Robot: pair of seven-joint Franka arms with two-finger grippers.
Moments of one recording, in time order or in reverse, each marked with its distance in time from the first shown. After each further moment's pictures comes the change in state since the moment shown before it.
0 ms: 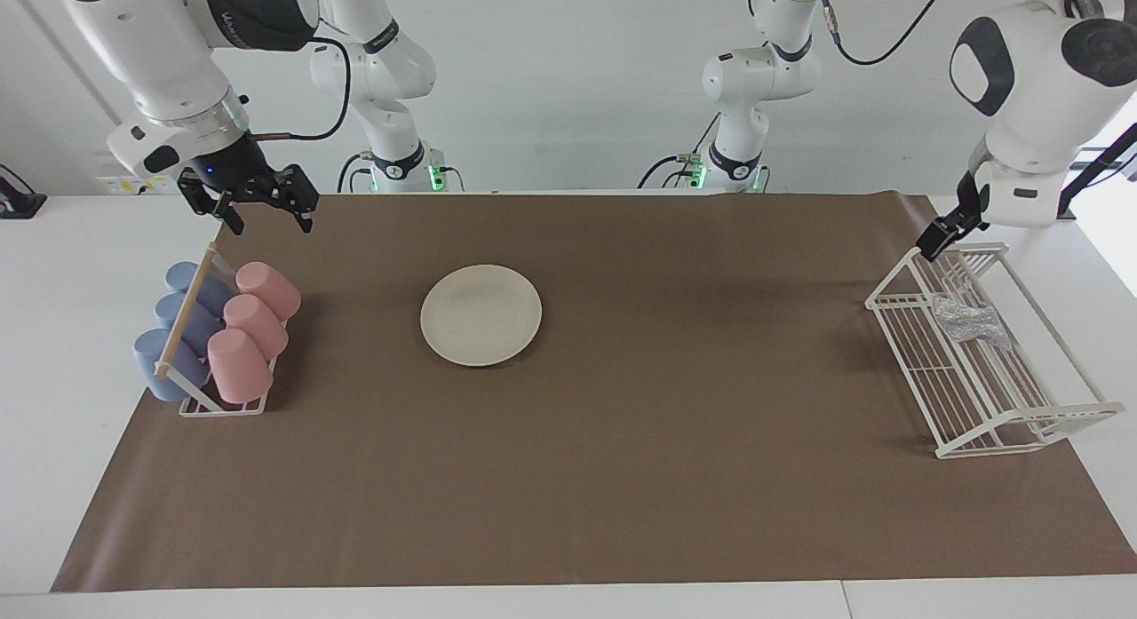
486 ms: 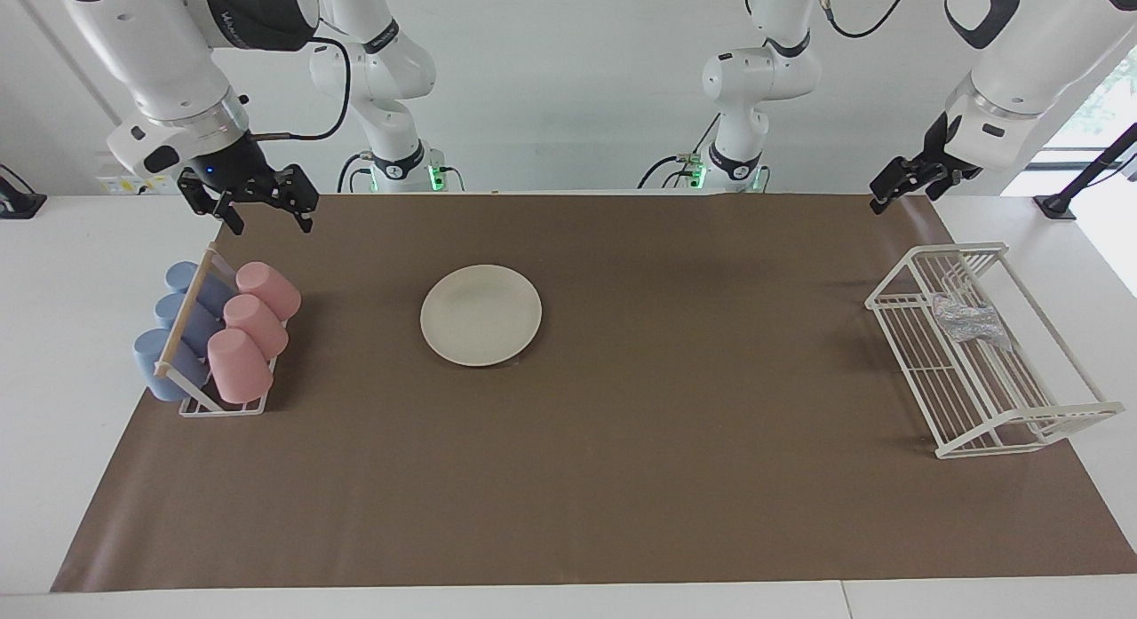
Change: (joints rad) left arm -0.067 -0.066 0.012 -0.007 -0.184 -0.057 0.106; right arm 0.000 0.000 0.000 0.000 0.000 0.000 0.000
